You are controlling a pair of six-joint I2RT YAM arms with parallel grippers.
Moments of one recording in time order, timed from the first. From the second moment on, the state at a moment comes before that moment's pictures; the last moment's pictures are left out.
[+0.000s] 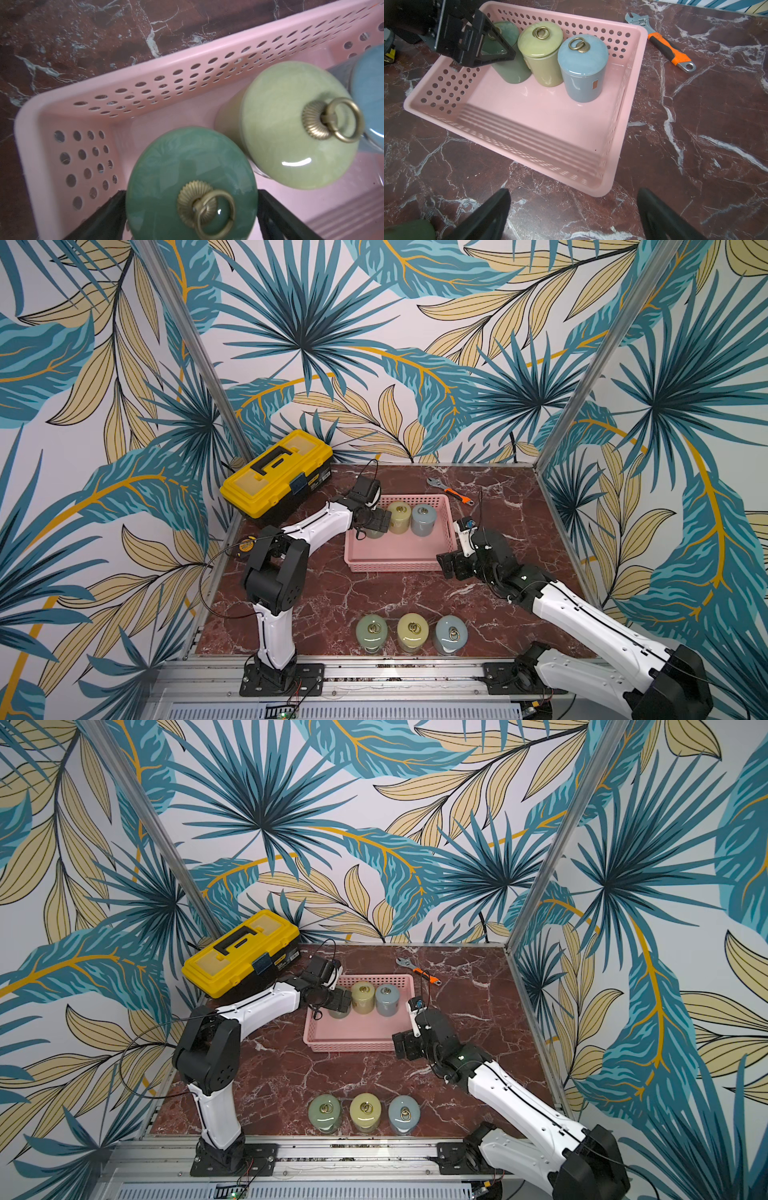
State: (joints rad) left arm -0.46 1.91 1.42 -0.48 -0.01 -0.18; right arm 0.58 1.05 0.72 -0.38 0.14 0.21
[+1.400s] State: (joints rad) left arm -0.46 1.89 1.45 -0.53 -0.01 -0.17; right arm 0.58 1.05 0.72 -0.38 0.16 0.21
